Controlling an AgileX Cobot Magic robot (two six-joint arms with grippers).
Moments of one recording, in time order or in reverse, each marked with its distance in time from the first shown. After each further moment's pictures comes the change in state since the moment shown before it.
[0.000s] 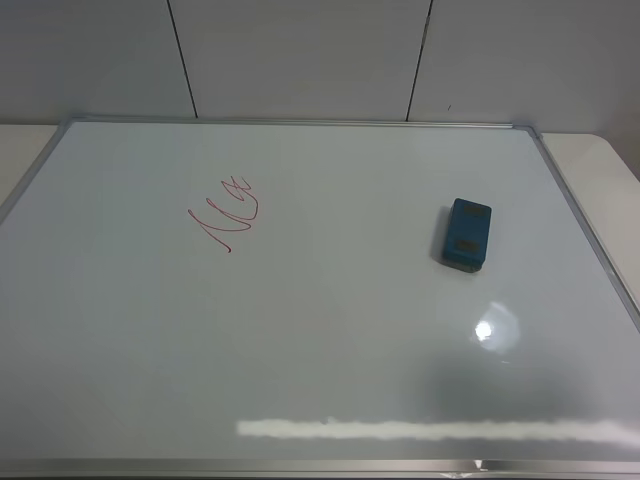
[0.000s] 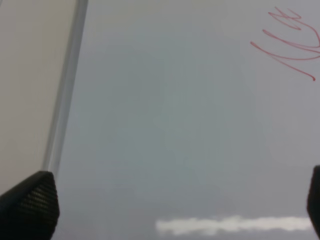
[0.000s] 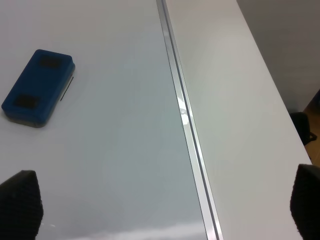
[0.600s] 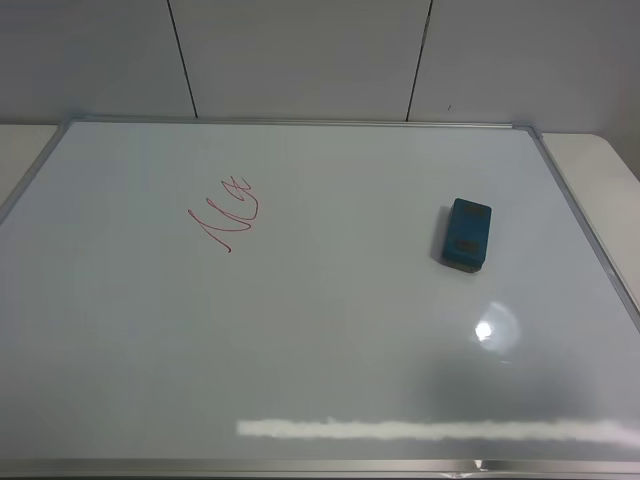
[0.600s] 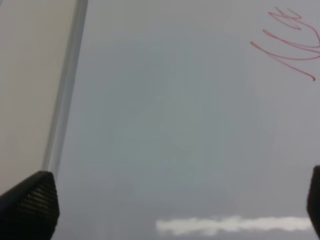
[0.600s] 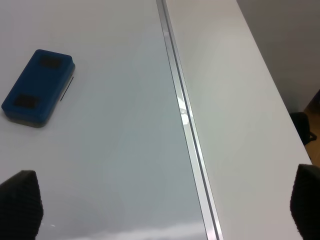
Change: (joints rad) left arm 0.000 0.000 0.000 0.000 0.000 0.000; right arm 0.000 0.000 0.000 0.000 0.000 0.000
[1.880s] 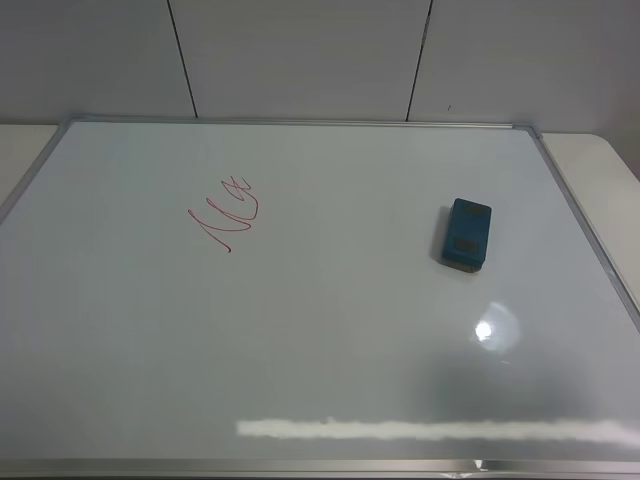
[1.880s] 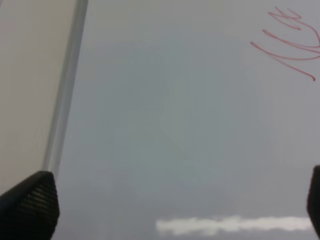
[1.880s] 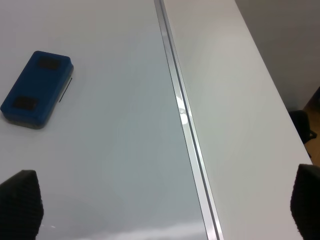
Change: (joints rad) left arm 0.000 0.000 0.000 0.000 0.000 0.000; right arm 0.000 0.000 0.000 -0.005 0.000 0.015
